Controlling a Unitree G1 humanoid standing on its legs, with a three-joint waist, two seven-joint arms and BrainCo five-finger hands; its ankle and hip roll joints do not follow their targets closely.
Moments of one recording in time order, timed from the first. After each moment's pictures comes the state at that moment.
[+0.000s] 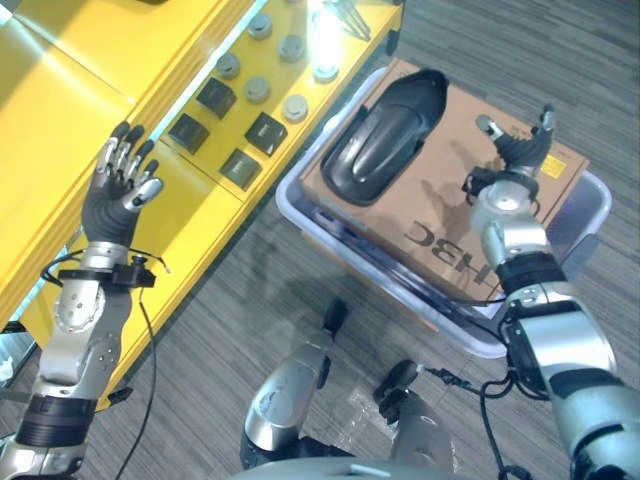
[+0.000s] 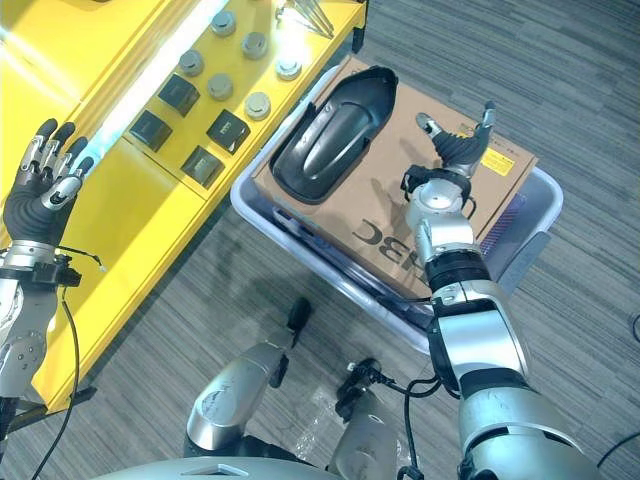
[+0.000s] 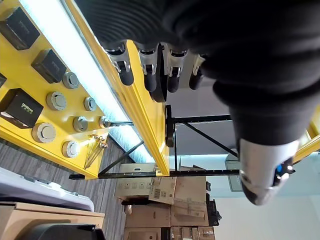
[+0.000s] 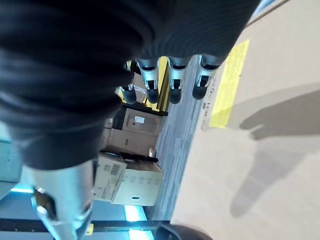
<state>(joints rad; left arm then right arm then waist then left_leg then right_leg) -0.10 0.65 0.06 -0.21 -0.74 -0.20 0.06 -0.91 -0.55 0.19 0.76 0.43 -0.06 -0.65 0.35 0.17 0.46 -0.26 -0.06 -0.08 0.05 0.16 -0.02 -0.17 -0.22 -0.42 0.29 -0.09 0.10</state>
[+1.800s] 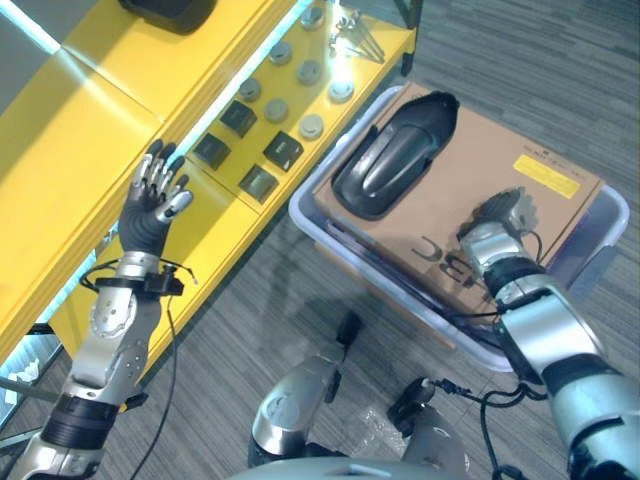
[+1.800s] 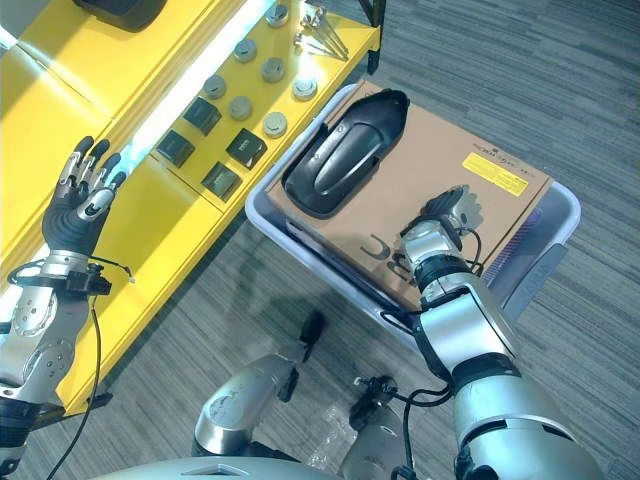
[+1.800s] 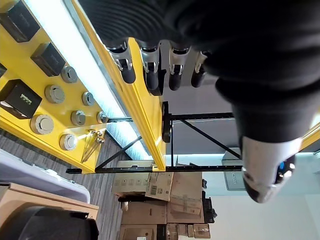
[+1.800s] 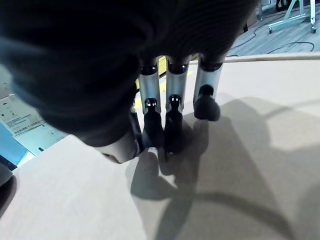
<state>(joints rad) -0.10 0.61 -0.08 -0.21 -0.74 -0.25 0.13 -0.99 -0.54 0.47 1.16 0.20 0.30 -0.68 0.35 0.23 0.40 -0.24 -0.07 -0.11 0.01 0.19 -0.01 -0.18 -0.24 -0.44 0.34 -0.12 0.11</state>
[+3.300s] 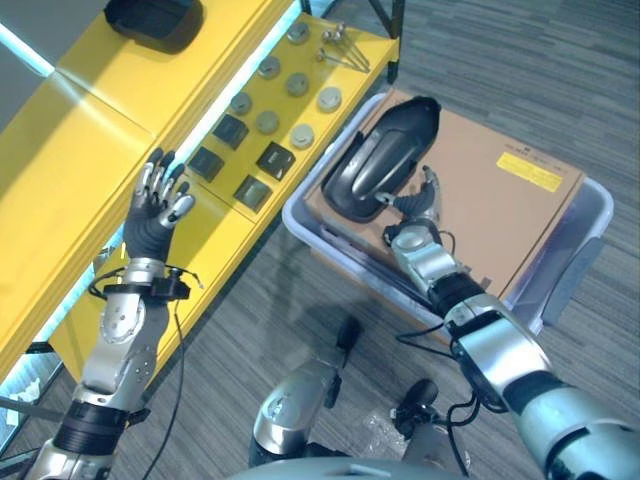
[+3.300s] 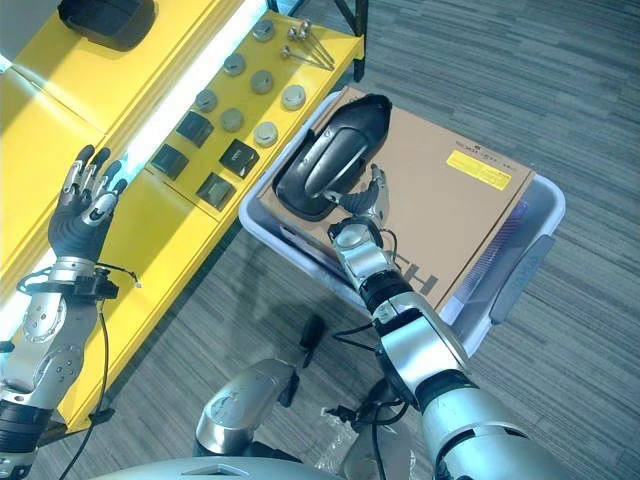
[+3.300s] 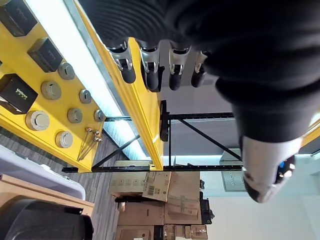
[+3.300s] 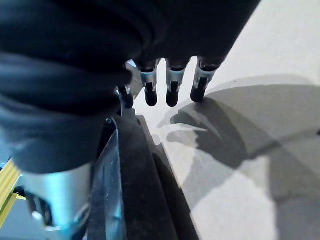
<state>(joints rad) -0.08 0.55 -0.08 -0.21 -0.70 -0.24 0.17 -0.88 -0.33 0.43 0.85 0.19 0.18 -0.71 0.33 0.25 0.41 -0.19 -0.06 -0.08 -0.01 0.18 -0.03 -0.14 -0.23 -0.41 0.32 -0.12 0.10</state>
